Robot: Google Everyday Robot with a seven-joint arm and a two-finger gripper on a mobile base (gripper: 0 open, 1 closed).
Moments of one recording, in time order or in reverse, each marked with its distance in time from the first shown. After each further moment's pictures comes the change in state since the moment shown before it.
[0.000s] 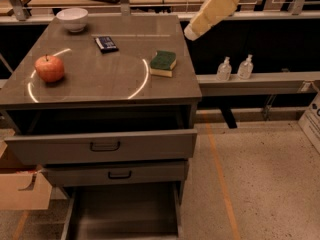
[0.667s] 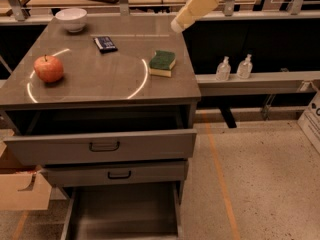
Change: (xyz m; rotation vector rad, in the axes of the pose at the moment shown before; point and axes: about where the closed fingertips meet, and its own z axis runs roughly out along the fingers) arm -0.024 -0.030 0.037 0.027 -0.075 -0.019
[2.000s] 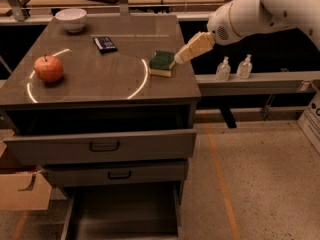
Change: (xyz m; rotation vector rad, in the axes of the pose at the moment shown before) arm 0.077 -0.020 0.077 0.052 -0.066 0.055
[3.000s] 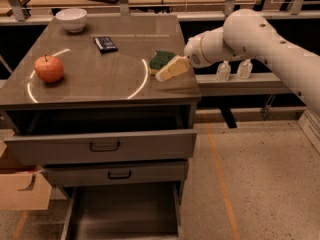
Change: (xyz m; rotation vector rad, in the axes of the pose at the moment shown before) arm 0.032 0.020 0.092 -0.009 -0.022 0.049
